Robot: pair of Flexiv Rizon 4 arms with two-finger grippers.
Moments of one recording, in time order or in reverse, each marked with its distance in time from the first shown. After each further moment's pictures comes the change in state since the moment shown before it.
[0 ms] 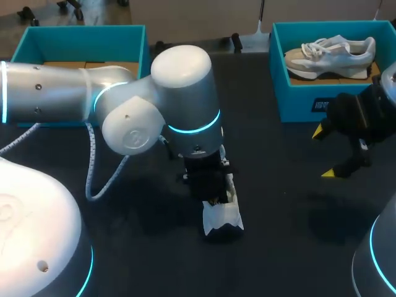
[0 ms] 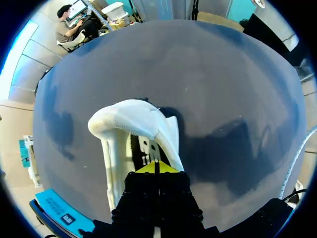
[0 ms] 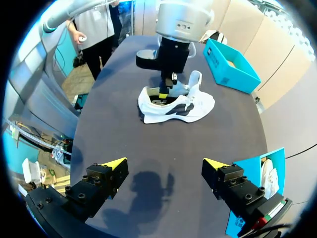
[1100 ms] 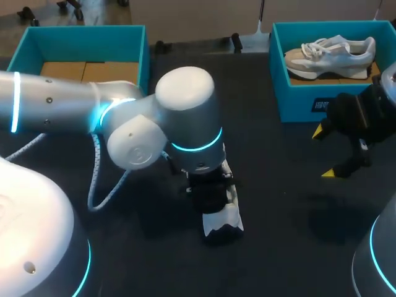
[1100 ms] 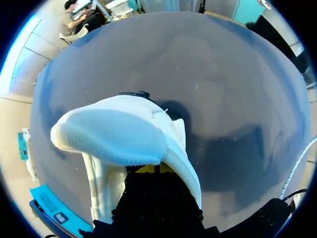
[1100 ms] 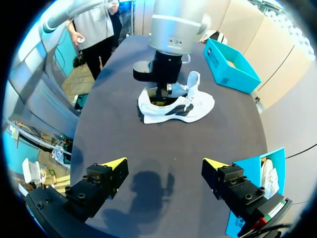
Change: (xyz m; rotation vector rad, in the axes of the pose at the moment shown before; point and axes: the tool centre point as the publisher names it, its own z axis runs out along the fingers) left arm -0.003 -0.003 0.035 -0.030 -0.035 -0.067; right arm 0.000 0.000 0.000 0.000 0.000 0.000
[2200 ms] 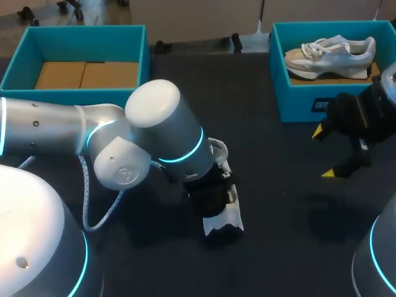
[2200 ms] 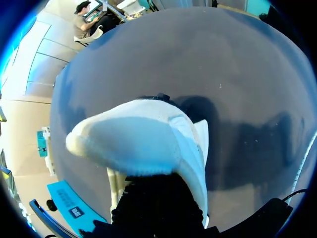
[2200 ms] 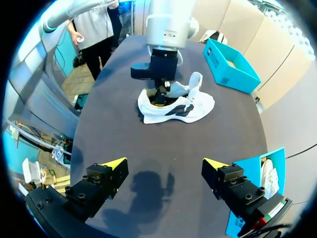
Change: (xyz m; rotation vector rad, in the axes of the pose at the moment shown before) left arm -0.024 -0.002 -0.006 -0.028 -0.195 0.013; right arm 0.000 0.000 0.000 0.000 0.000 0.000
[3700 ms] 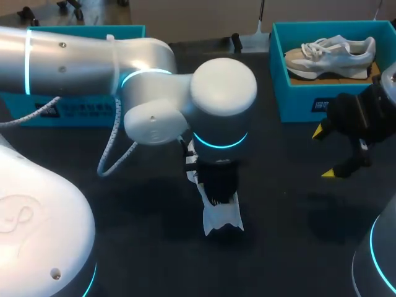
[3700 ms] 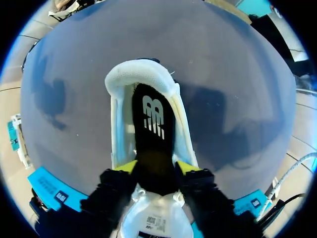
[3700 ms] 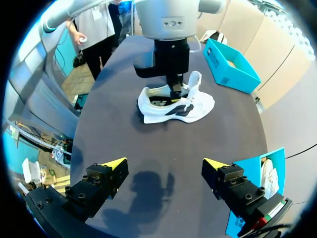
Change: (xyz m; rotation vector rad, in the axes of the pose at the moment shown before) left arm 0.003 0.044 -0.055 -0.240 0.362 -0.004; right arm 0.000 0.000 0.000 0.000 0.000 0.000
